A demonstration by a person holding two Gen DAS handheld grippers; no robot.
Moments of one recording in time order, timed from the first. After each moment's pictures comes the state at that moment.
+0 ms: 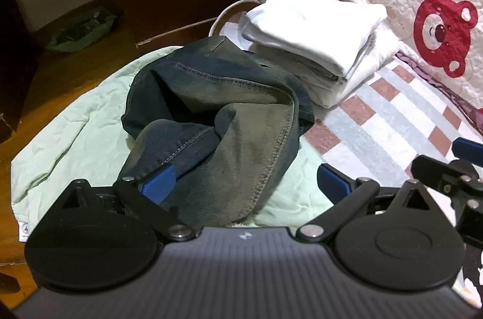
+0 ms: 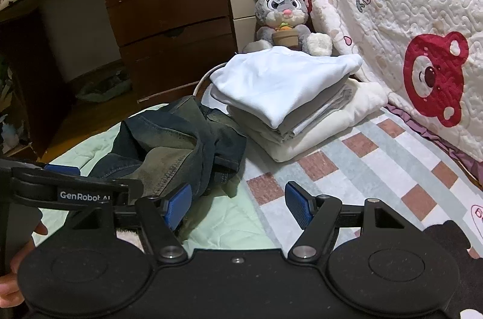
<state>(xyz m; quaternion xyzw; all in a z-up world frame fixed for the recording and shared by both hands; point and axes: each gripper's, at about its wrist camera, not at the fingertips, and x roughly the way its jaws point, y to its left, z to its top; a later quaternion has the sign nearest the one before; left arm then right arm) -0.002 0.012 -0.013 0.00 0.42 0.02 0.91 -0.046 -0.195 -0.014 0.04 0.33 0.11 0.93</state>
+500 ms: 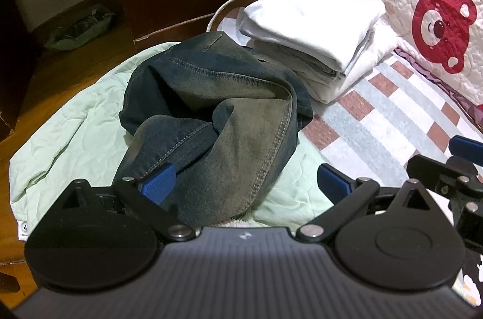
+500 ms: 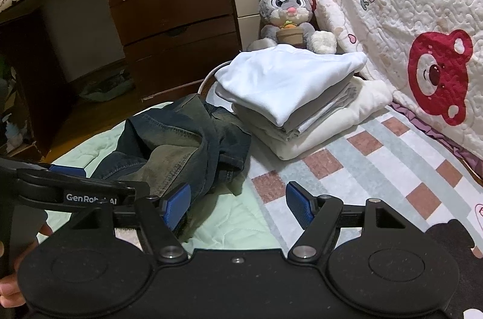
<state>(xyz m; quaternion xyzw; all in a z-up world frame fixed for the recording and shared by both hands) -0.003 0.011 -0.013 0.00 0.43 0.02 0.90 -0.047 -0.192 -0.015 0.04 0.34 0.12 0.93</state>
